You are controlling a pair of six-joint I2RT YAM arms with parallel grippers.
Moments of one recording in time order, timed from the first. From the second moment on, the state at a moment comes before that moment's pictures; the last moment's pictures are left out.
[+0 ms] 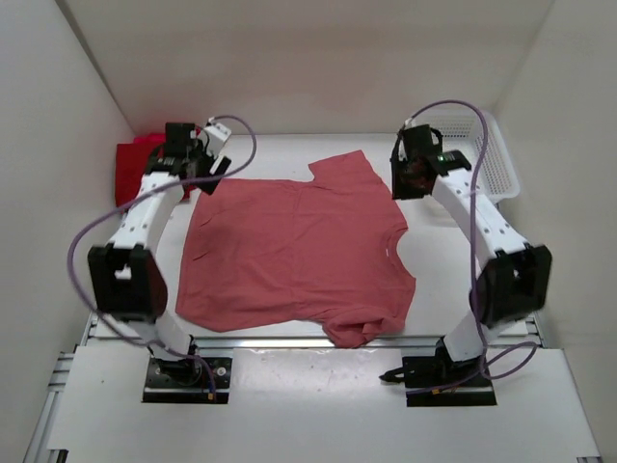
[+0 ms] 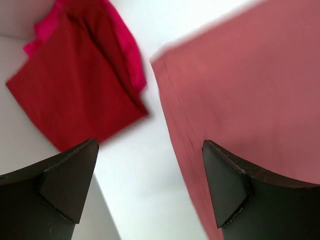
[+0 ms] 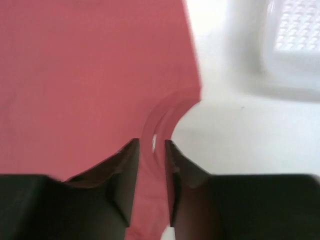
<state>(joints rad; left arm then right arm) -0.08 1.74 1.55 -0.53 -0.05 0.55 0.25 1.70 1.59 -0.90 0.03 0.18</state>
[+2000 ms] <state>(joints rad) 0.18 1.60 1.18 -0.67 0.14 0.44 0.41 1.31 1.03 -0.82 0.00 0.43</state>
